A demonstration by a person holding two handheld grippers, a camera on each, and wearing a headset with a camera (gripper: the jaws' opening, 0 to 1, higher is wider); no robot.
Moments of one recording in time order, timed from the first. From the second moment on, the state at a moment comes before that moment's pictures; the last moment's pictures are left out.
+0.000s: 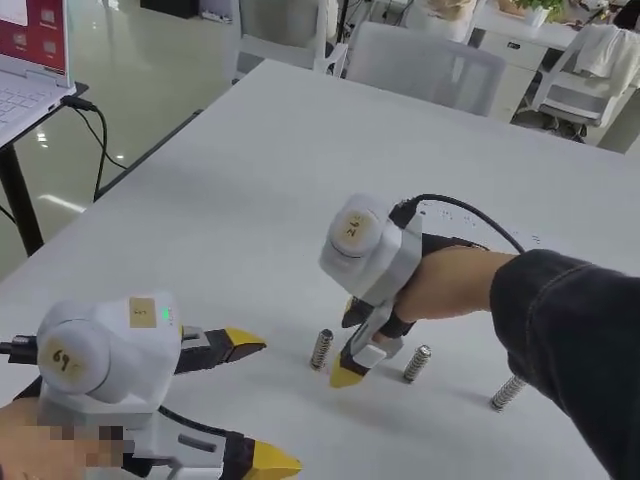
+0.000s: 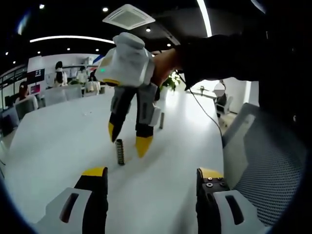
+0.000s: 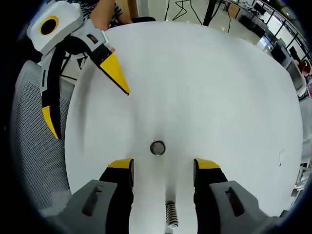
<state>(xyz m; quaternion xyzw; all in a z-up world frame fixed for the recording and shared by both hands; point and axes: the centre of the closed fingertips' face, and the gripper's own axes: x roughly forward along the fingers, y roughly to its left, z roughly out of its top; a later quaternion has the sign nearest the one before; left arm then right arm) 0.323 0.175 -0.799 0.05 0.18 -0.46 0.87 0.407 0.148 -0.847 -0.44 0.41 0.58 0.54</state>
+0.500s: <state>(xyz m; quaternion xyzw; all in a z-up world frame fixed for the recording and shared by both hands) 0.324 0.173 -0.798 0.05 0.18 -0.46 0.87 0.413 0.139 -0.843 -0.41 0.40 0.58 0.58</state>
